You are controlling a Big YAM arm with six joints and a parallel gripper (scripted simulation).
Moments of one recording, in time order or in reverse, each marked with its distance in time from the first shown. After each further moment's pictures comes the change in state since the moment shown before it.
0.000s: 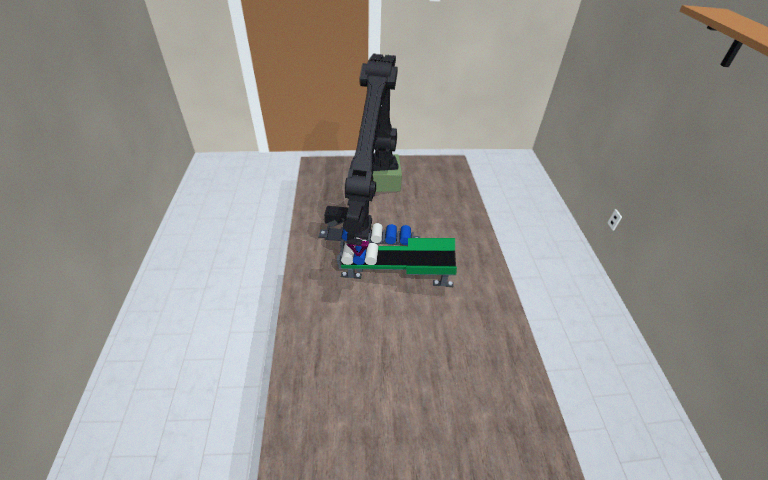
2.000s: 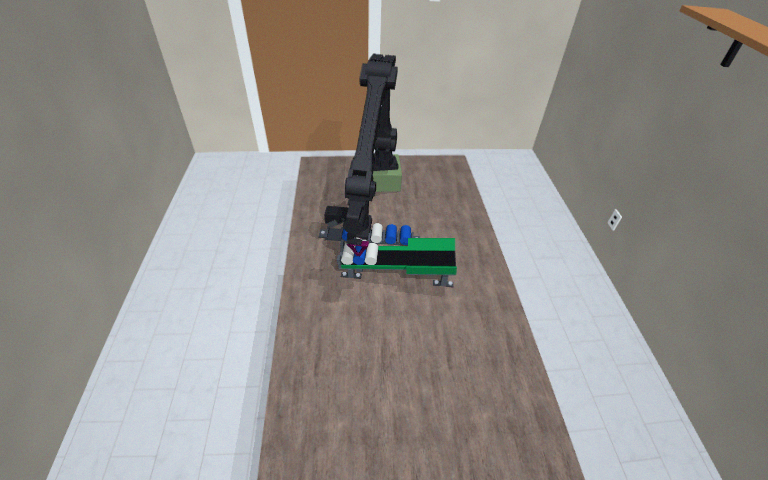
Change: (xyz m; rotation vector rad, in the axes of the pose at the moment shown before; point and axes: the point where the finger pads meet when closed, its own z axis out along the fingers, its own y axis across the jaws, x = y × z) arm 0.000 0.000 0.000 0.000 0.000 0.000
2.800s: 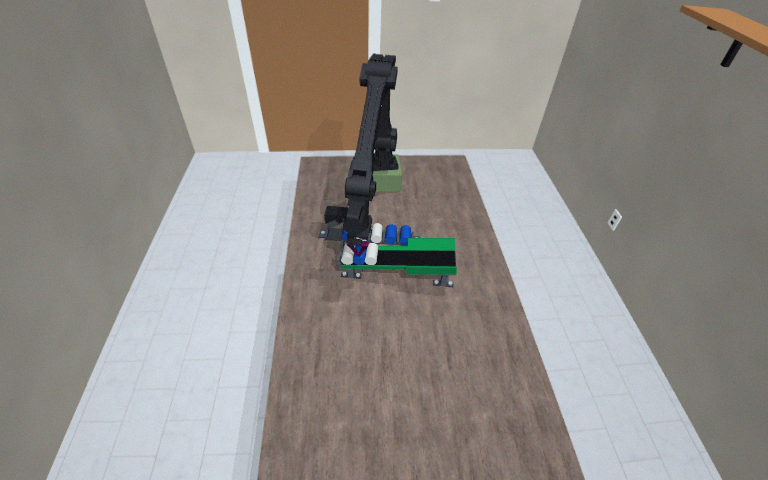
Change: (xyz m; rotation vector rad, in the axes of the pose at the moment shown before) arm 0.000 0.000 0.000 0.000 0.000 0.000
